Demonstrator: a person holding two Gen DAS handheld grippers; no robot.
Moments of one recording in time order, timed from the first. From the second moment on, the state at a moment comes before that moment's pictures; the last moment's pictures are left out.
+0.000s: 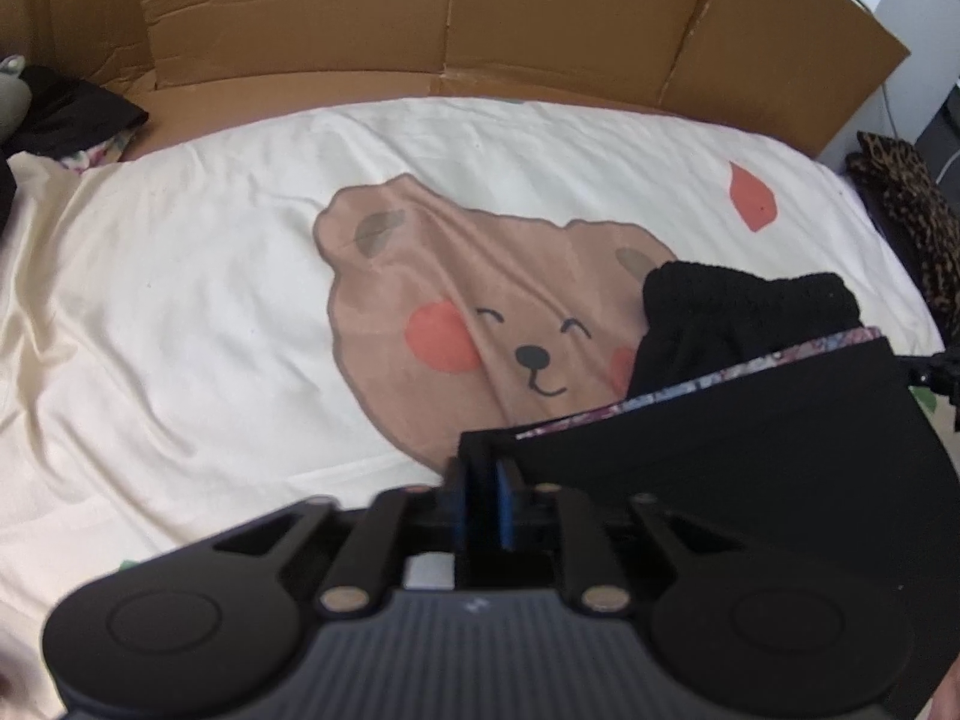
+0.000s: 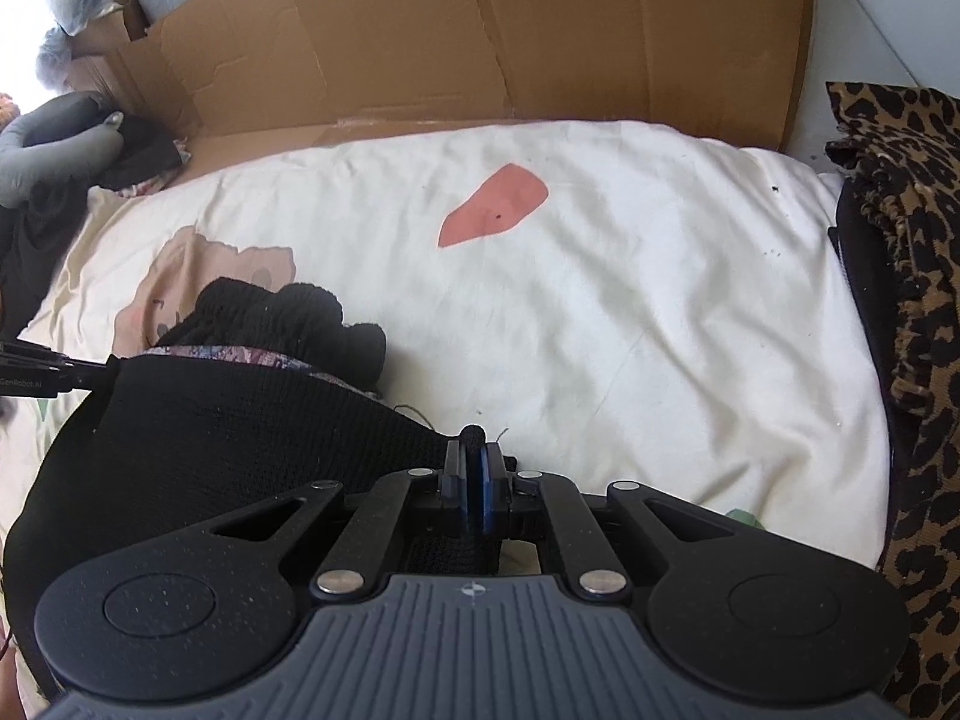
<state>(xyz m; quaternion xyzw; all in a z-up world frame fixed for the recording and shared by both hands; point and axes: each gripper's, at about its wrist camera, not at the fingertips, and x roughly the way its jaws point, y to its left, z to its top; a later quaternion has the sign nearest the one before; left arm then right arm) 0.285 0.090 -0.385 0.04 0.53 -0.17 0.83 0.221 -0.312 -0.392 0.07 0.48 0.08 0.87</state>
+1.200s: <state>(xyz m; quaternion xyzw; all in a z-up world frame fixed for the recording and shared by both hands) 0.288 0.081 -0.391 0.05 0.52 -0.20 0.83 0.224 -0.308 -0.412 0.07 0.49 0.10 0.86</state>
